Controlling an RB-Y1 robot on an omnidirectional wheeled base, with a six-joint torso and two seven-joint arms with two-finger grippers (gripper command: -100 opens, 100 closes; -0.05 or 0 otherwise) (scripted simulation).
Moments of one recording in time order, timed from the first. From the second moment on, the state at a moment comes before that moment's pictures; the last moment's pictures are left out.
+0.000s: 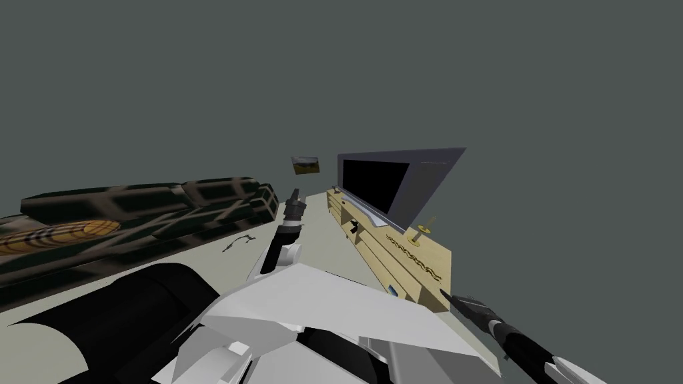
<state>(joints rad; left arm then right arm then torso) 0.48 -0.03 0.06 -2.35 -0.06 -0.37 0.04 0.32 -1.02 0.28 -1.09 0.56 -0.21 0.20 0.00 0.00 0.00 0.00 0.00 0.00</state>
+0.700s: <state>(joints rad) 0.48 -0.03 0.06 -2.35 -0.06 -0.37 0.04 0.25 -1.06 0.39 -0.90 0.66 -0.23 0.26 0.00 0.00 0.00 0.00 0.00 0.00</state>
